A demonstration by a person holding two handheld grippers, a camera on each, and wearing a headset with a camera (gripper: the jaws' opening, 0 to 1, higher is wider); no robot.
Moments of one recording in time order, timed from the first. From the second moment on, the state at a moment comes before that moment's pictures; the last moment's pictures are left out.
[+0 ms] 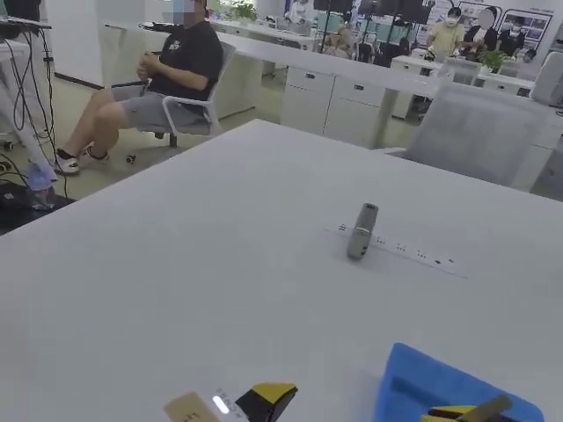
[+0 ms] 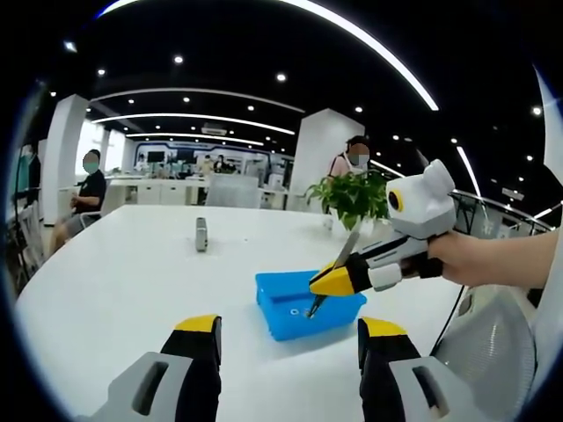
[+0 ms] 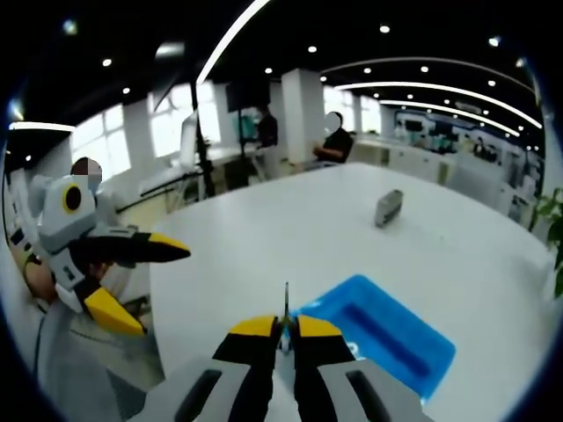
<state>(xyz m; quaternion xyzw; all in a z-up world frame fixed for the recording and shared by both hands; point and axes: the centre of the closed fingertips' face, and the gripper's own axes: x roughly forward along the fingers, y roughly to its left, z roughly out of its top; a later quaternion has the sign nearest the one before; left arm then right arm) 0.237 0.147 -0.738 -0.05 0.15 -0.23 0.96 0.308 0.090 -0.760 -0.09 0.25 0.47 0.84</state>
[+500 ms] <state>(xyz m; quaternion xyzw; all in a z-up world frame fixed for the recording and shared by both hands) 0.236 0.145 -0.740 -0.04 0.16 -0.24 0.96 0.340 0.092 -0.752 -0.10 0.24 0.47 0.85</state>
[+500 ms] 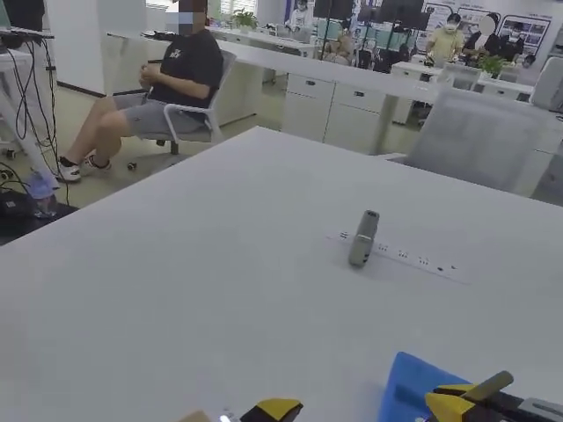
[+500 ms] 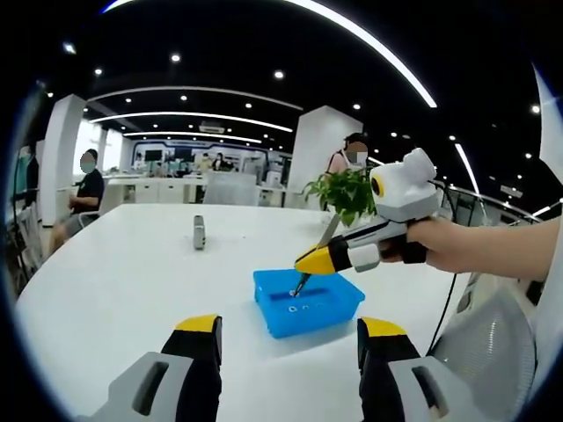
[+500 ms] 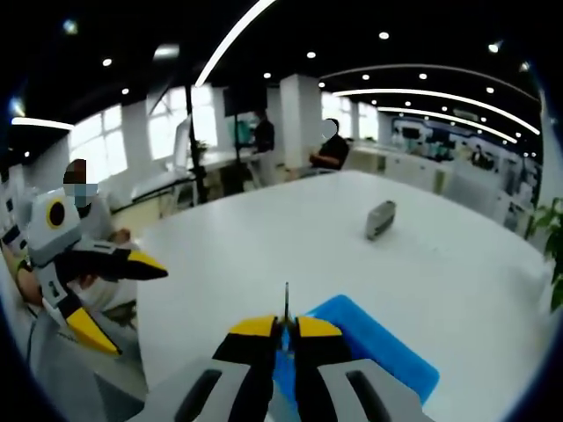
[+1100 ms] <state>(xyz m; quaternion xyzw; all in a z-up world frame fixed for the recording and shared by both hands) 0.235 0.144 -0.743 -0.04 0.16 -0.24 0.96 0.376 0.097 -0.784 -0.13 0.27 0.47 0.83</state>
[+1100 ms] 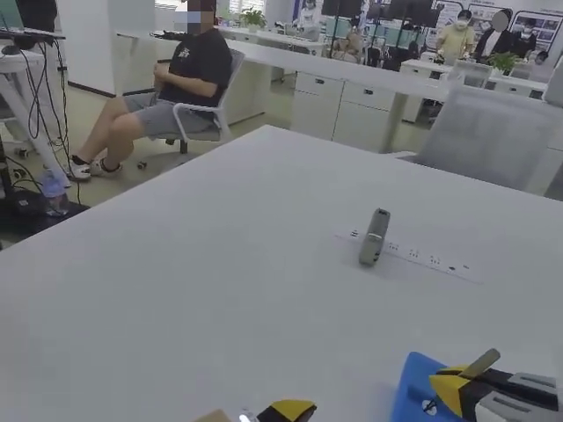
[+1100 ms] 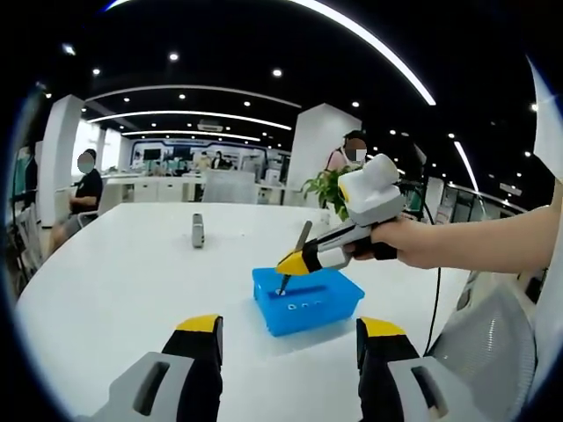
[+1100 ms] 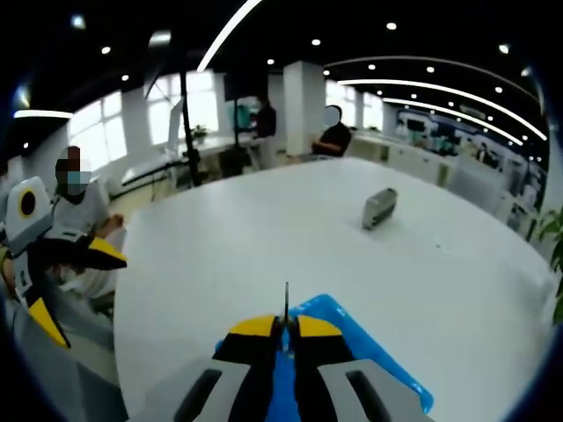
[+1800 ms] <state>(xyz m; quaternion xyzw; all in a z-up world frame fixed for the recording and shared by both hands) 0.235 0.143 -0.746 -0.03 0.17 -0.24 0.95 0.378 0.095 -0.819 -0.15 0.30 0.47 0.82</state>
